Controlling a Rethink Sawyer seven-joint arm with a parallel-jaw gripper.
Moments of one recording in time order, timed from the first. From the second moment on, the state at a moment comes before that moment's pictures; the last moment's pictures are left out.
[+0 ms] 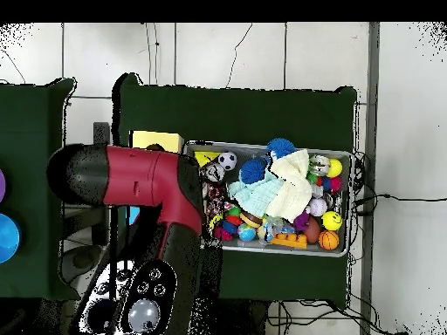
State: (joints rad) arm 0.31 -0.60 -0.42 1.33 0.27 0.91 2.15
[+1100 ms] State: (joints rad) arm 0.39 -0.48 -0.48 1.19 0.35 0.89 2.49
